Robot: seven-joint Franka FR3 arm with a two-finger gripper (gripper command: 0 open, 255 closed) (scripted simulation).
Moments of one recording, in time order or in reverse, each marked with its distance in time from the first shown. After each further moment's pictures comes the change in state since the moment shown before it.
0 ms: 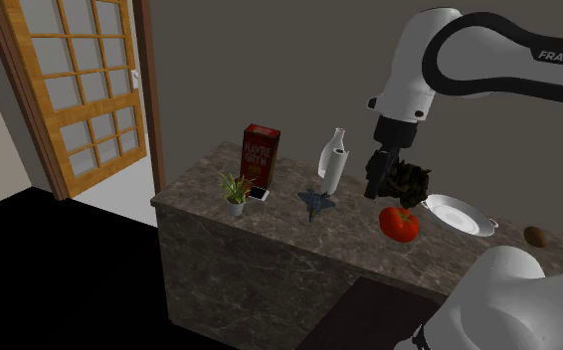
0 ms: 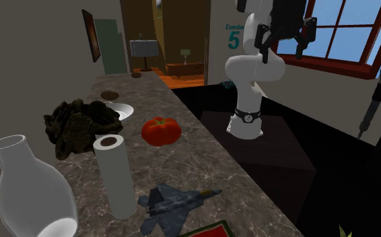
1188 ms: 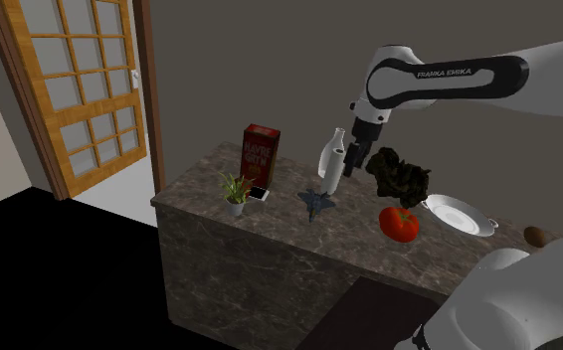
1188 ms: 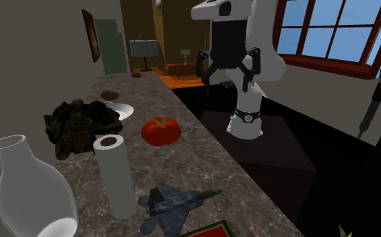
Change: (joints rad) arm -0.091 0.395 -0.188 0.128 -0.151 0.339 -0.238
